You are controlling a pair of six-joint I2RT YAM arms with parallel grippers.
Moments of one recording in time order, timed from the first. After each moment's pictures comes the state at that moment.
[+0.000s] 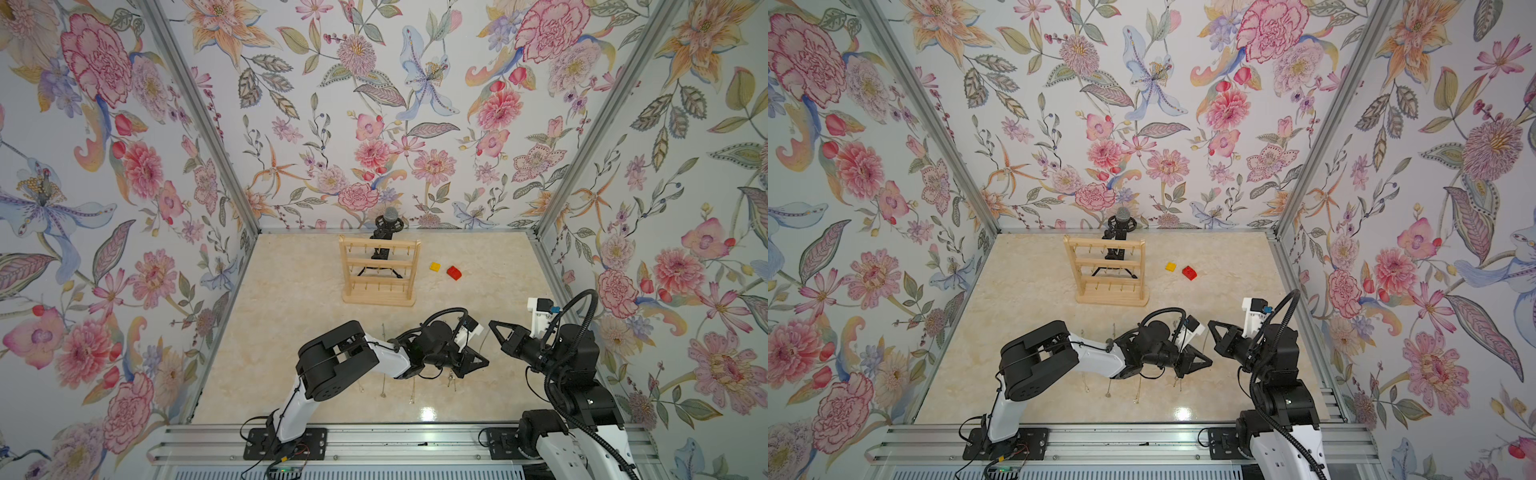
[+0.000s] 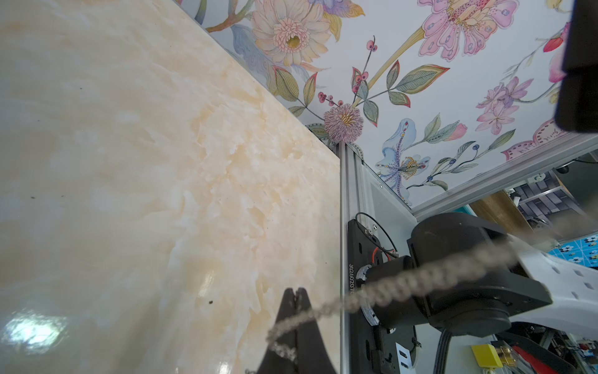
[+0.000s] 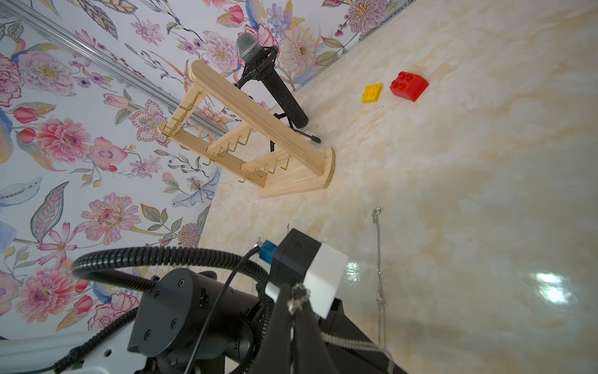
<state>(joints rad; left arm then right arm) -1.11 2.10 1.08 0.72 0.50 -0.61 0.09 0.43 0.52 -0.49 -0.50 0.67</state>
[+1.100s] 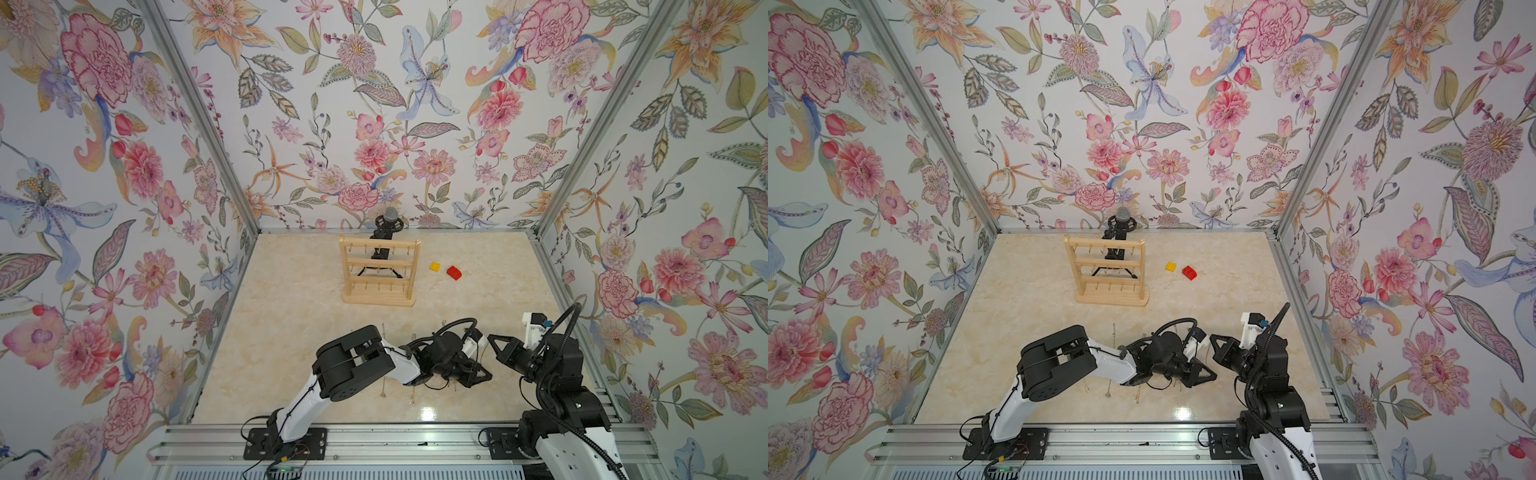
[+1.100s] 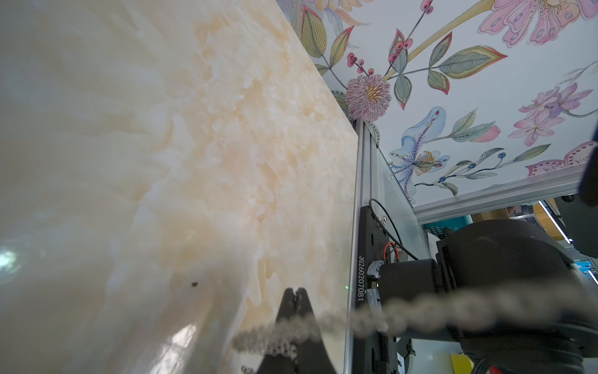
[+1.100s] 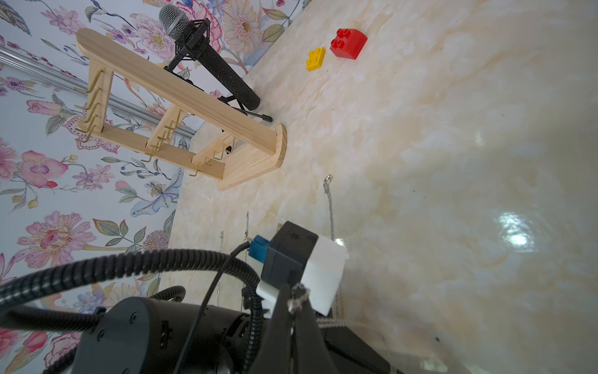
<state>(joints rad) -1.17 2.21 1.14 0.65 0.48 -0.75 0.09 0.37 0.38 -0.51 -0.44 0.70</state>
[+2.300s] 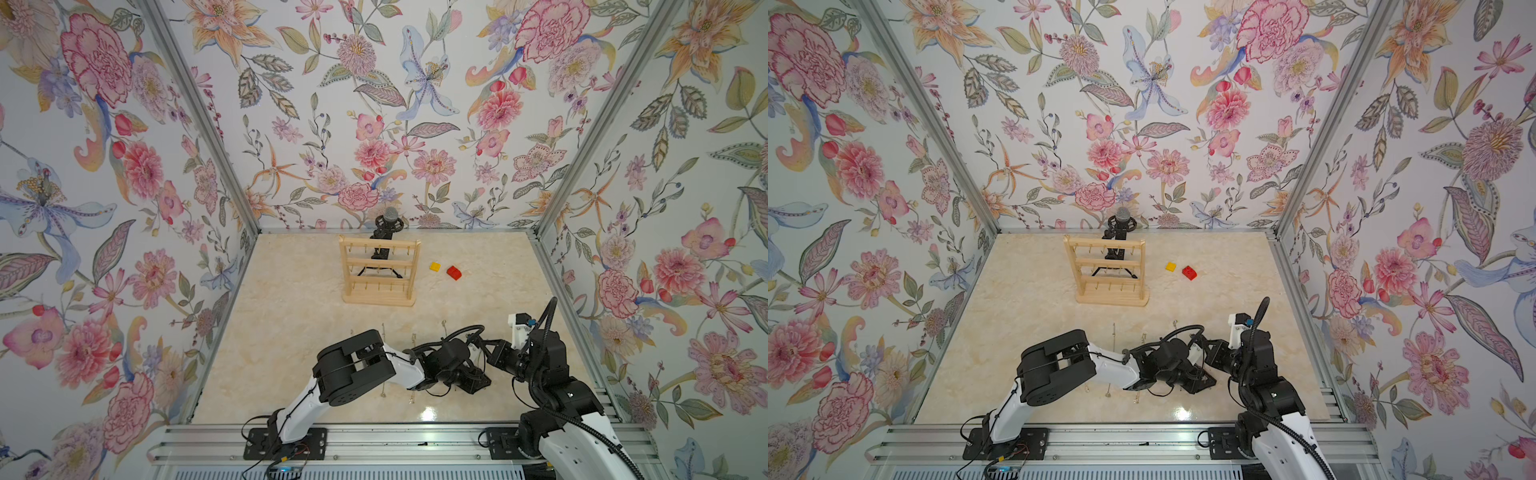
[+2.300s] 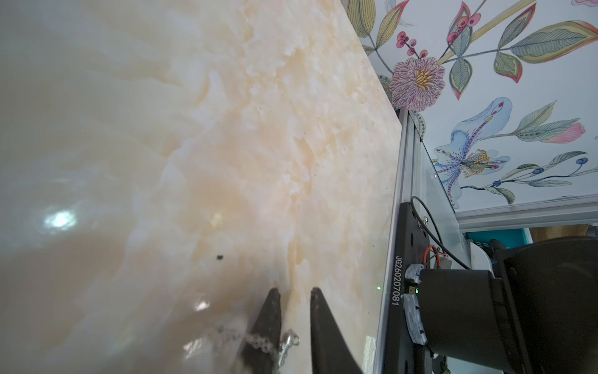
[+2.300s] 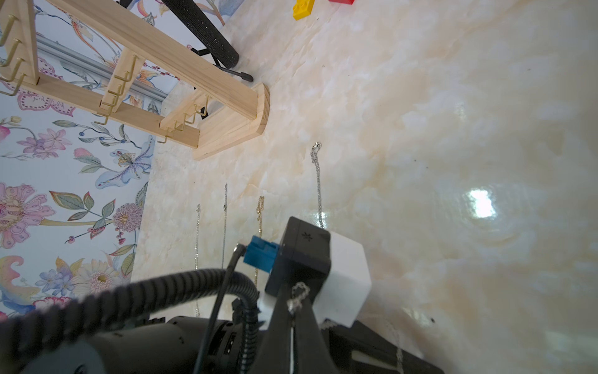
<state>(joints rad) -1.21 2.19 1.17 0.48 0.34 -0.73 0.25 0.49 0.38 -0.51 -0.33 0.69</state>
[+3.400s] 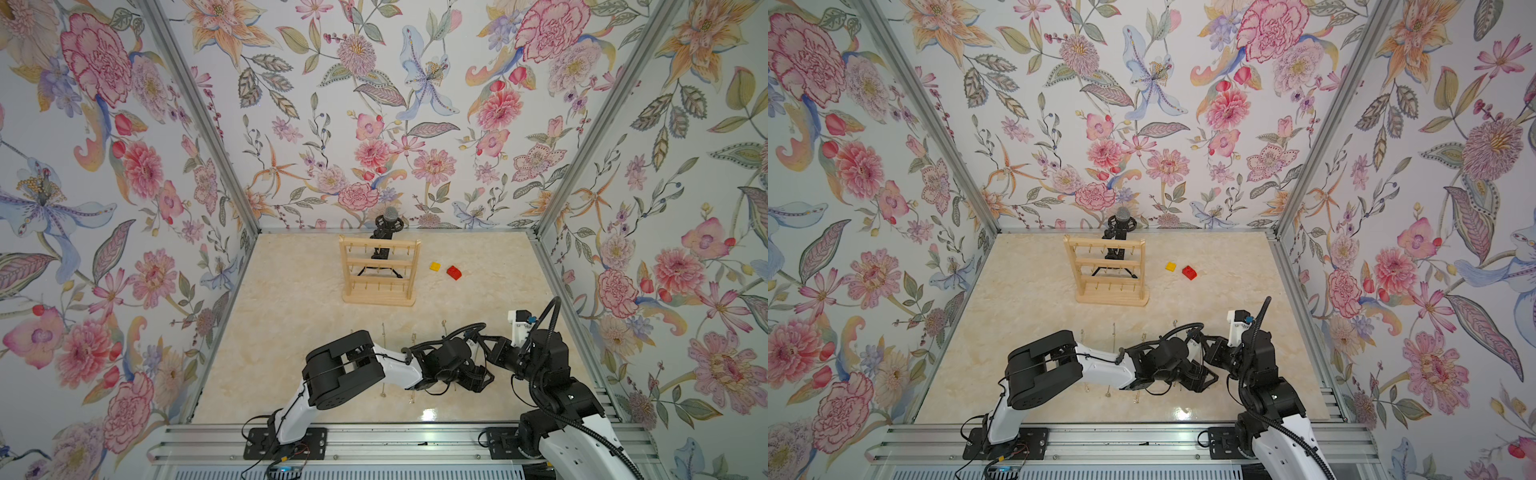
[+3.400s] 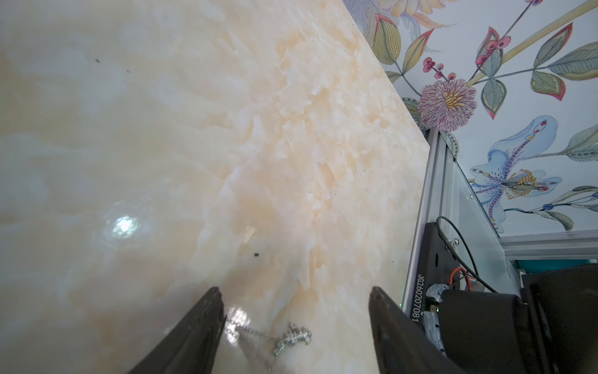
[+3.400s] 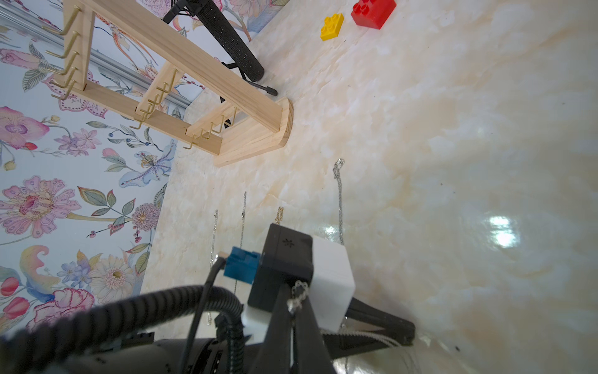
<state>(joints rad) -1.23 2.10 1.15 0.39 0.17 -0.68 0.26 0.46 0.37 -0.44 -0.34 0.68</state>
